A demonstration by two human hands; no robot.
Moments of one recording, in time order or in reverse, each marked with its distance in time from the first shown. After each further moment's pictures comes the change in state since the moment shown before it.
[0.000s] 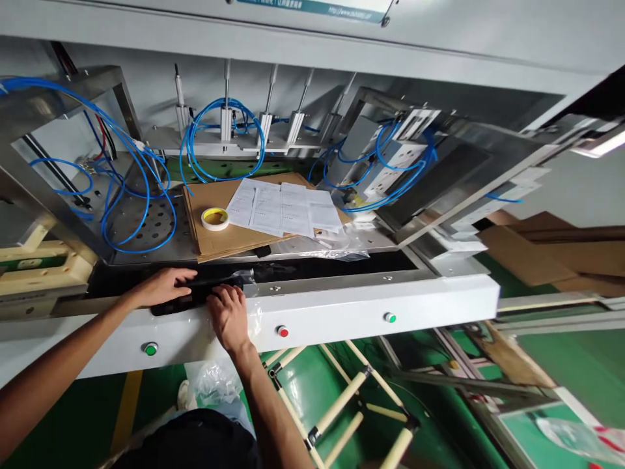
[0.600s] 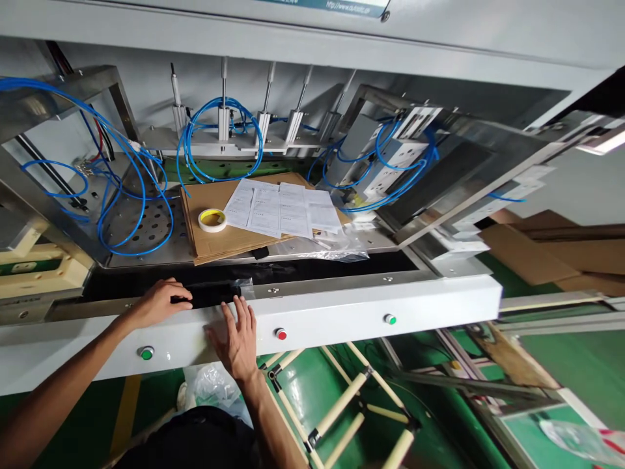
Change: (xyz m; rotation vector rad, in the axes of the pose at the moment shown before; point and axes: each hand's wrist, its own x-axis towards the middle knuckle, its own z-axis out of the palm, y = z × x) left_hand -0.016 -0.014 0.026 0.427 0.152 0.205; right_hand -0.067 0.016 0.010 -0.069 0.118 0.047
